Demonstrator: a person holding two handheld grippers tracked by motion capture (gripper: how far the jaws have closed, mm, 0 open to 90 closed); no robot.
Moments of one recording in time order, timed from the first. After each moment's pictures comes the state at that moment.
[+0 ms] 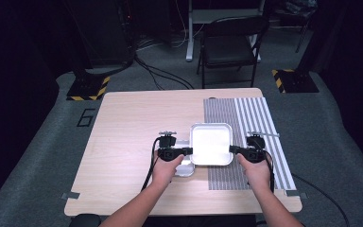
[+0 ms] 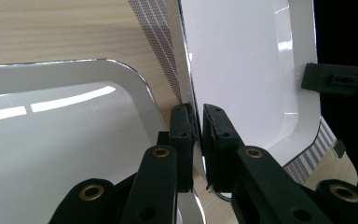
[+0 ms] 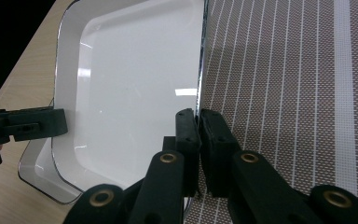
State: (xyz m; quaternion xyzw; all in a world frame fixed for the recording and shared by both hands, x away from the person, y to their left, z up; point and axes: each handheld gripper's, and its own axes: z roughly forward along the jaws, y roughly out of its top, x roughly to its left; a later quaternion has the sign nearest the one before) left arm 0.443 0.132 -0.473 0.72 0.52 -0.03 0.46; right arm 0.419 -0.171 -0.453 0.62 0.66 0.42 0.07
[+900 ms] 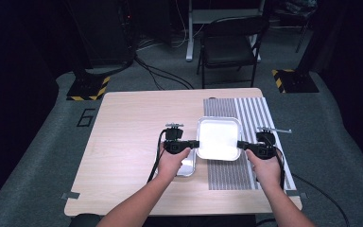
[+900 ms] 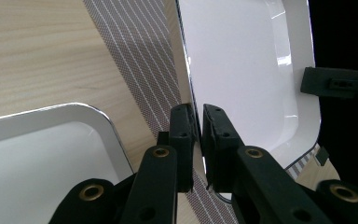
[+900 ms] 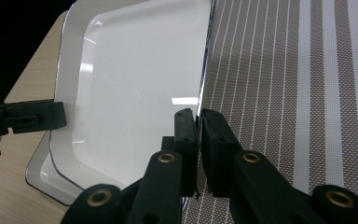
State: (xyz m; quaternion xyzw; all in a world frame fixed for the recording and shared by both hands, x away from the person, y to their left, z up) left arm 0.452 0.109 -0.442 0.73 0.50 -0.03 0.47; right arm 0.416 -0.193 -0.428 0.62 0.65 0.43 0.08
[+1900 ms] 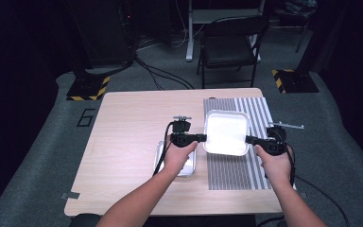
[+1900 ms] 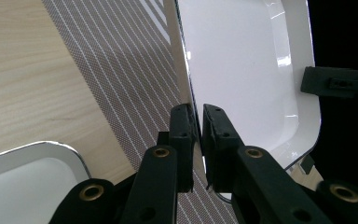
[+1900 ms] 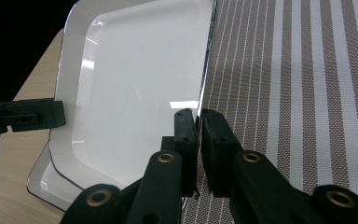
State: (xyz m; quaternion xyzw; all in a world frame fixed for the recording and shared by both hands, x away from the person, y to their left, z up) left arm 0.461 0.087 -0.419 0.74 0.48 -0.02 0.47; right arm 0.414 -0.214 -0.405 0.62 0.64 0.44 0.10
